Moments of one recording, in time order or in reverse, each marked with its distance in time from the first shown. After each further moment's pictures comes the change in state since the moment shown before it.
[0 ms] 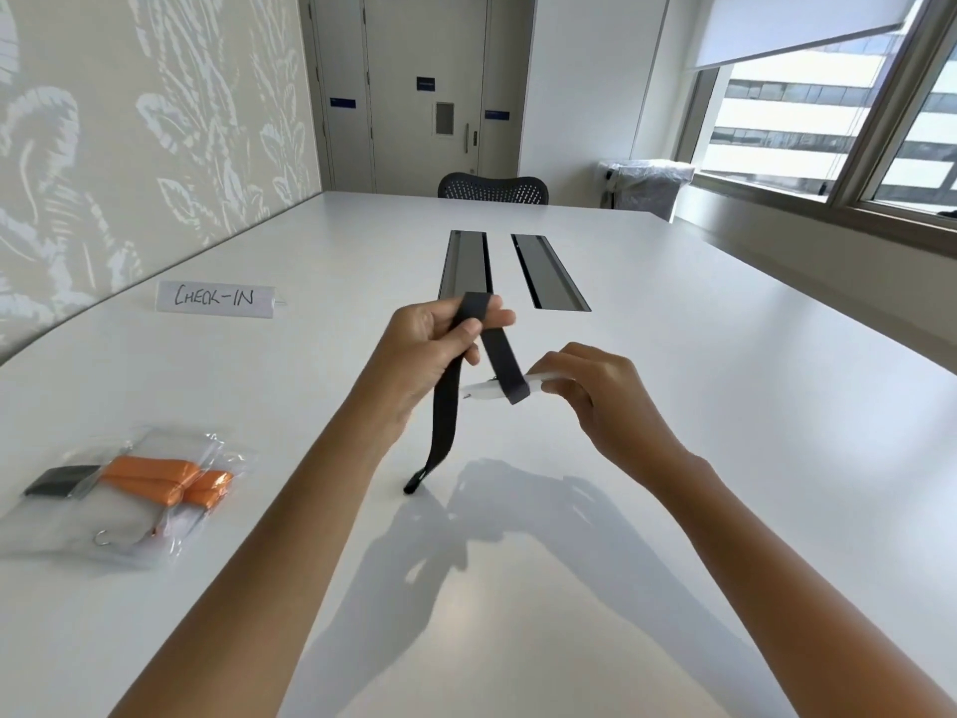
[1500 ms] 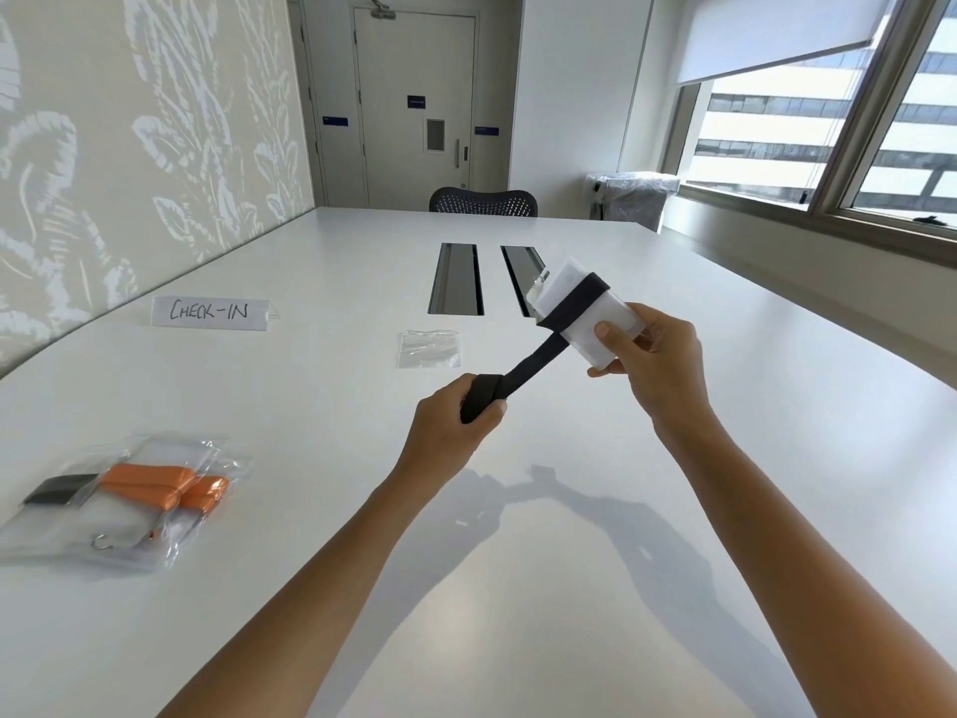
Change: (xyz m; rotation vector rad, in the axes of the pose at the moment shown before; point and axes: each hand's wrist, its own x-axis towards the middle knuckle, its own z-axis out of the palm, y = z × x) left_hand -0.016 -0.070 0.036 0.412 0.080 -0.018; right_hand 0.002 0.018 -0.037 0.452 0.391 0.577
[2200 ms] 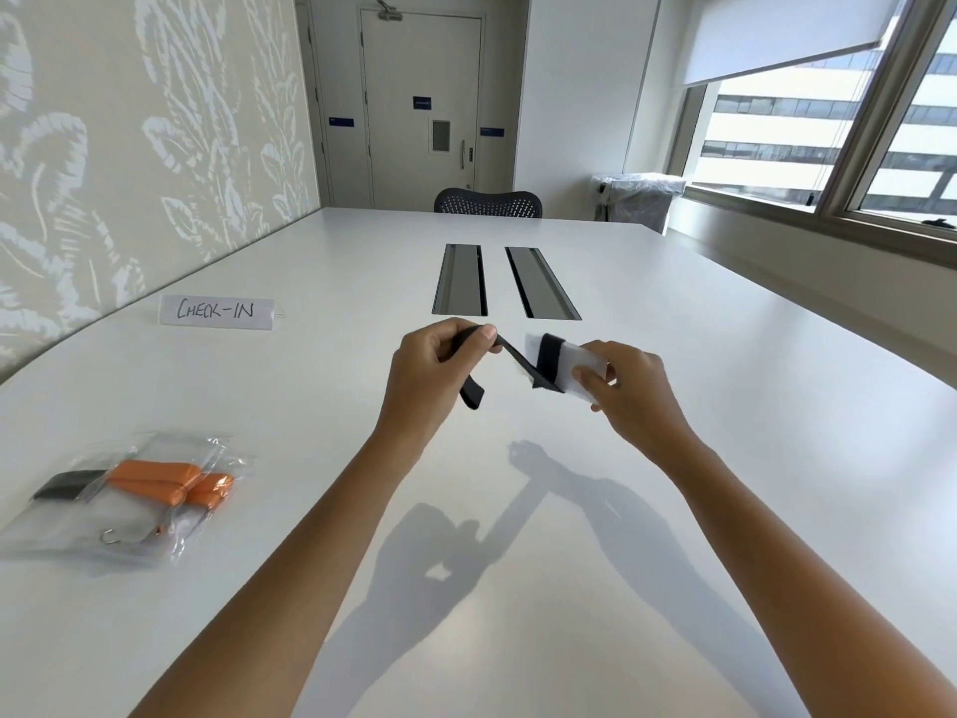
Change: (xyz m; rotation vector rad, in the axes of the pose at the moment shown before) left_hand 0.012 0.041 -0.031 -0.263 0.134 0.062; right_hand -0.005 0.022 0.012 -0.409 -0.194 -0.157
